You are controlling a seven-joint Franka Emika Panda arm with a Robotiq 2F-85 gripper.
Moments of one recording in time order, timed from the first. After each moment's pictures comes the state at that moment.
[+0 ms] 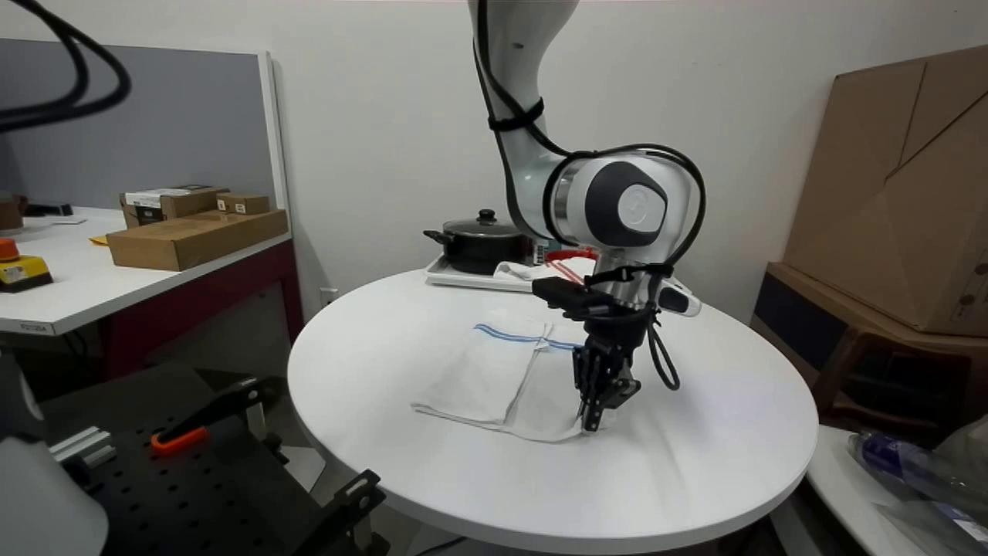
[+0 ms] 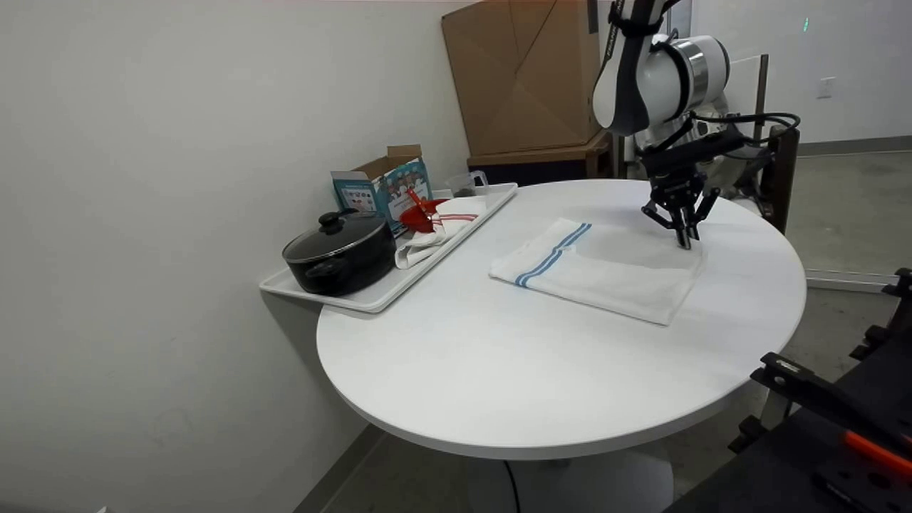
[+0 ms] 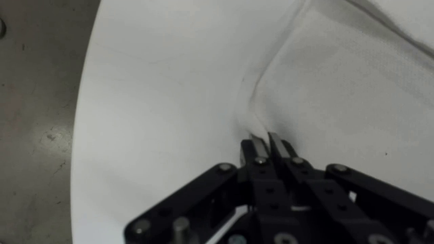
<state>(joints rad) -0.08 0.74 -0.23 -1.95 0.07 2.40 0.28</state>
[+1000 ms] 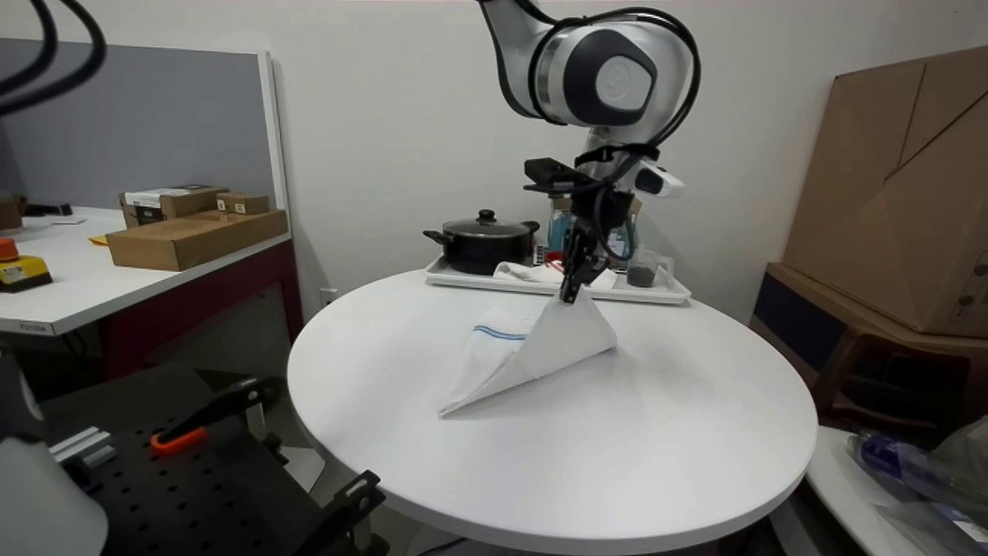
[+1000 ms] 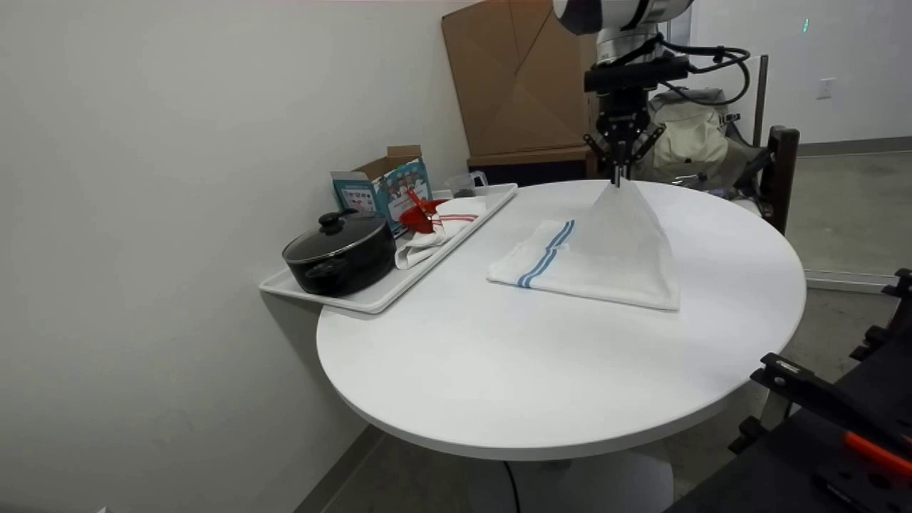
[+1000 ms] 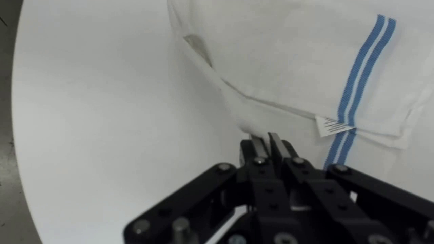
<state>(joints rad) -0.07 0.46 -0.13 -2.00 0.26 2.32 0.36</state>
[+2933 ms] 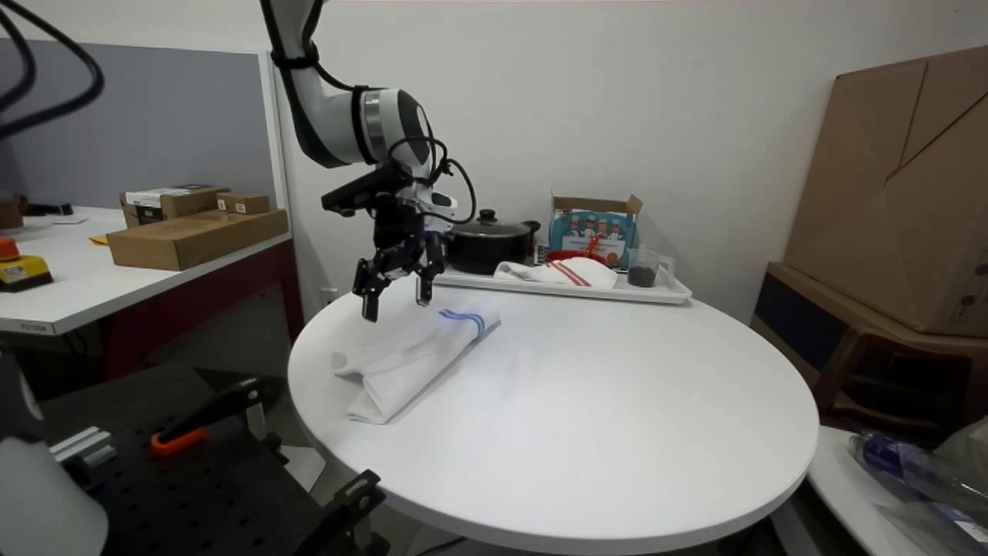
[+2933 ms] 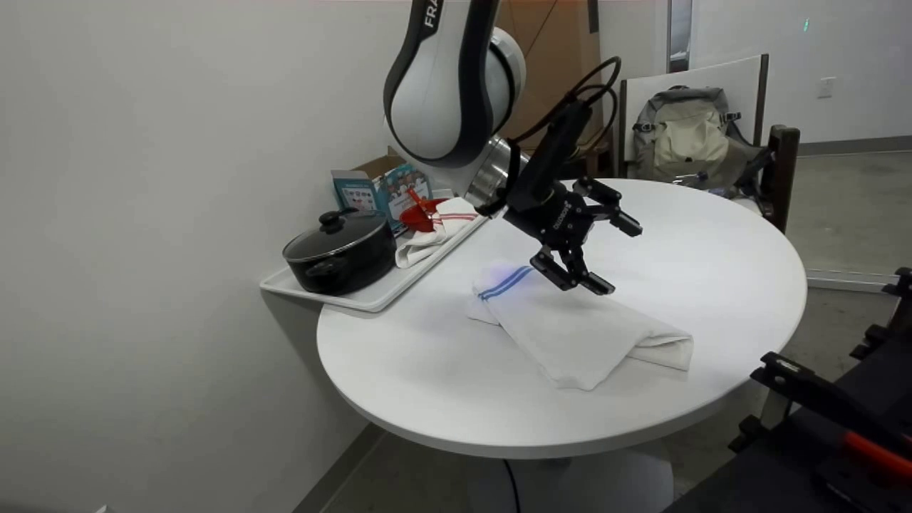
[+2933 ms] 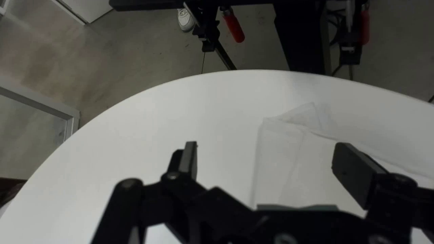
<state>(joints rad) 0.34 0.56 0.05 -2.01 -0.37 1.78 0.44</state>
